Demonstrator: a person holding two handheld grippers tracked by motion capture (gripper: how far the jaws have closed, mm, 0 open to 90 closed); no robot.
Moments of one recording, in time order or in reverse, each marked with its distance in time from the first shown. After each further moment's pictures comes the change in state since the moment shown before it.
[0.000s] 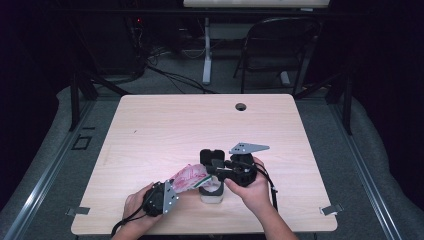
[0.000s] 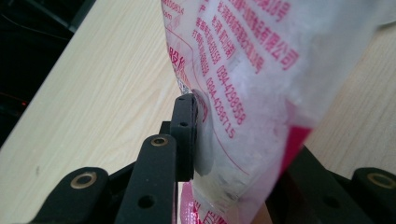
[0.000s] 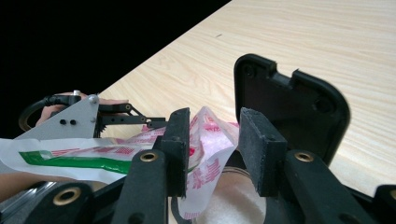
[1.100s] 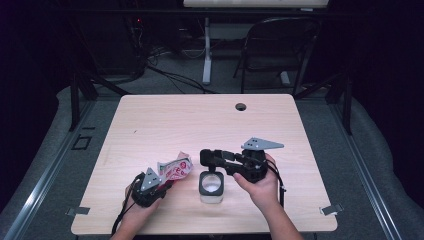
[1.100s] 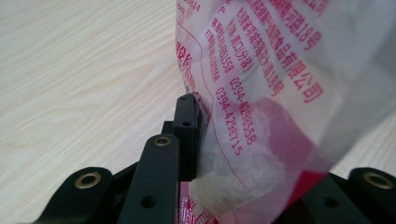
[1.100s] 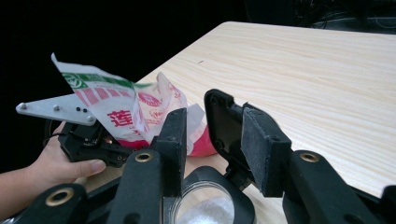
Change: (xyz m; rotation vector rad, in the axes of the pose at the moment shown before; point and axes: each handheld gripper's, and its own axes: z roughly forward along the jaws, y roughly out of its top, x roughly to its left) left arm 0.038 -0.031 0.015 -0.100 -0.215 -0.485; right arm -0.007 0.010 -0.026 -0.091 -0.065 0.003
